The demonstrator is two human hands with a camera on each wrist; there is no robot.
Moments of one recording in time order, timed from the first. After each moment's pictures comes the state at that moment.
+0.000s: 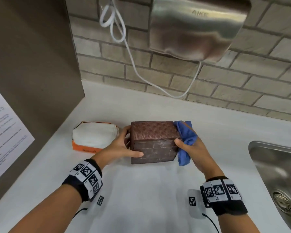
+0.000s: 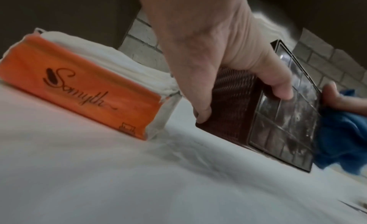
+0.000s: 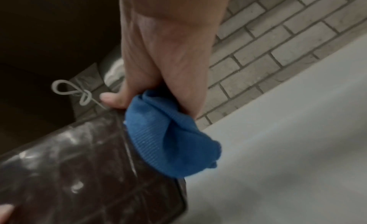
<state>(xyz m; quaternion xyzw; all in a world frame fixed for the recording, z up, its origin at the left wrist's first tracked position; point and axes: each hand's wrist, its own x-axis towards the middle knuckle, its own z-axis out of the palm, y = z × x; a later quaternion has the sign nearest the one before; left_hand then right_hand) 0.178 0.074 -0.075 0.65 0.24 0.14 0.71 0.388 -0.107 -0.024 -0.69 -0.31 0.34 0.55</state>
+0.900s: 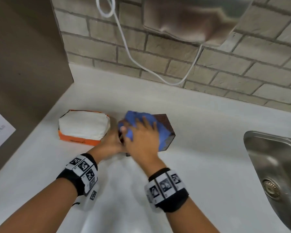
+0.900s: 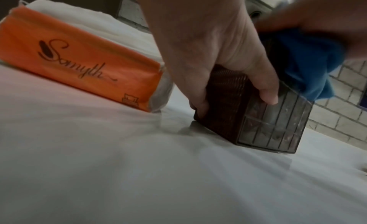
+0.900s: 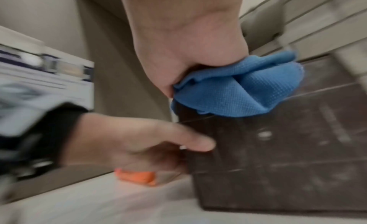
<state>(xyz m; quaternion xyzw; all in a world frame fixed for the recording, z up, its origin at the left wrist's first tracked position) 0.193 0.074 -0.113 0.72 0.30 0.15 0.60 0.280 -0.023 -0.050 -0.83 -0.52 -0.05 0.18</state>
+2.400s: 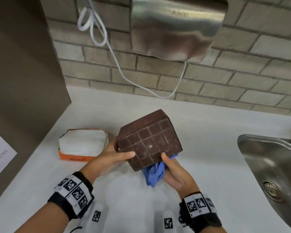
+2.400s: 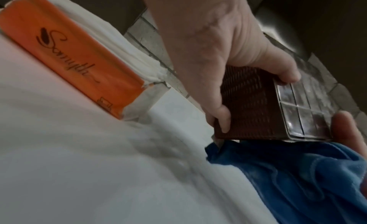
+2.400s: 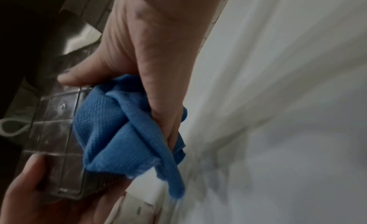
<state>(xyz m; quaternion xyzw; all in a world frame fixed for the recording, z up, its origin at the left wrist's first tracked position) 0.178 0.058 -0.070 0.57 0.23 0.13 0.77 0.341 -0.117 -0.079 -0.44 -0.13 0.57 0.68</state>
